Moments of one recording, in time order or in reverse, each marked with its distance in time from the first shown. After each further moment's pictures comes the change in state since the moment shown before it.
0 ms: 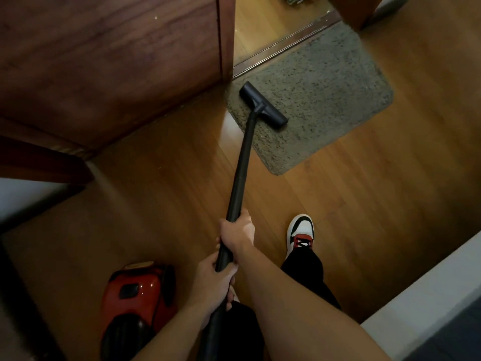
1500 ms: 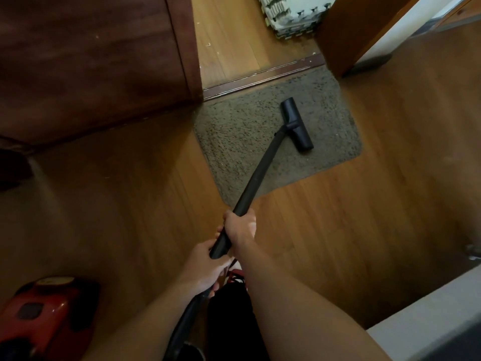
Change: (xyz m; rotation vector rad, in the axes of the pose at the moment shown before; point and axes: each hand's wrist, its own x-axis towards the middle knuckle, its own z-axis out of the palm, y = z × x) left_hand 0.054 0.140 0.165 0.145 -0.071 0.078; right_hand 0.113 -0.105 -0.169 0.065 0.103 0.057
